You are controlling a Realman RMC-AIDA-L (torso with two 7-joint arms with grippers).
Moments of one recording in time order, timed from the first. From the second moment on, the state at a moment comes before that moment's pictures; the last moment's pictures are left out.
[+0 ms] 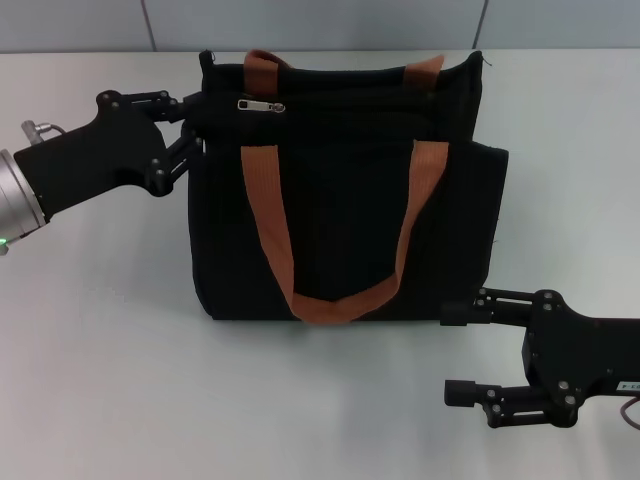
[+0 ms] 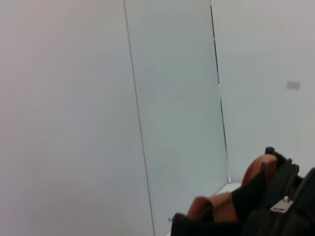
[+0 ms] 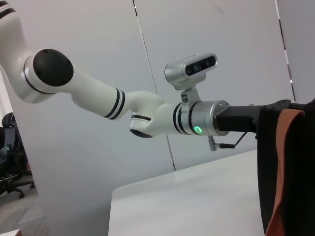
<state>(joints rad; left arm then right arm) -0.54 -2.04 0.57 0.47 1.76 1.49 -0.85 0.41 2.07 -0.69 -0.53 -2.00 -1.90 1.06</state>
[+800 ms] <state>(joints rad) -0.52 -2.07 0.57 0.47 1.68 1.56 -0.80 0.54 2.04 -0.66 -0.54 -1.69 -2.00 1.69</state>
